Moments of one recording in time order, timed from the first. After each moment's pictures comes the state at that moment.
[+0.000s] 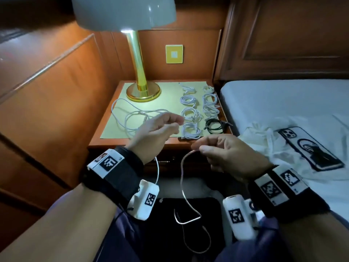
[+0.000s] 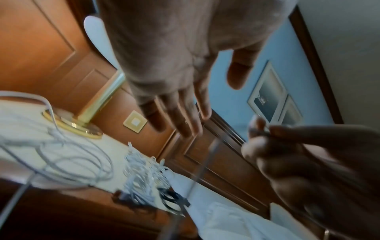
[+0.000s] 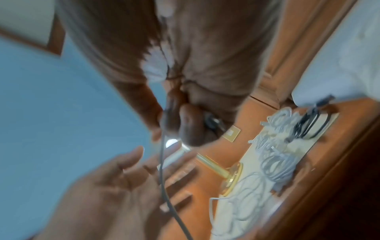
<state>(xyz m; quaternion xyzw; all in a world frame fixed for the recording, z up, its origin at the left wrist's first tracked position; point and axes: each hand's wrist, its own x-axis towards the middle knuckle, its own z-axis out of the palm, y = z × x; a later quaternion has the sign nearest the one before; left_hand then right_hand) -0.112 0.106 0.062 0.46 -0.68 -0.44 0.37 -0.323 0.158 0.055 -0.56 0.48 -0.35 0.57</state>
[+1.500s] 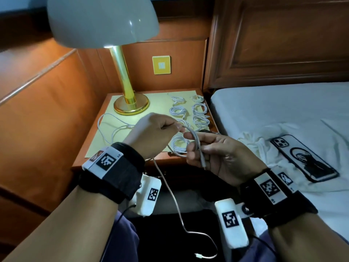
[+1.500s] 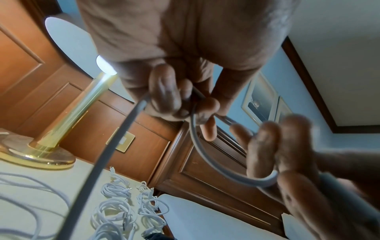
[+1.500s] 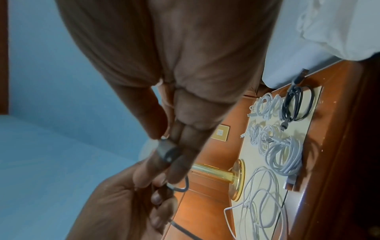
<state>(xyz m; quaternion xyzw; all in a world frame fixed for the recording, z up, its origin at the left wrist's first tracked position) -0.150 0.070 0.098 0.49 -0.76 -0.31 0.29 -0.341 0.123 0.055 -0.37 0.30 -0.48 0.74</state>
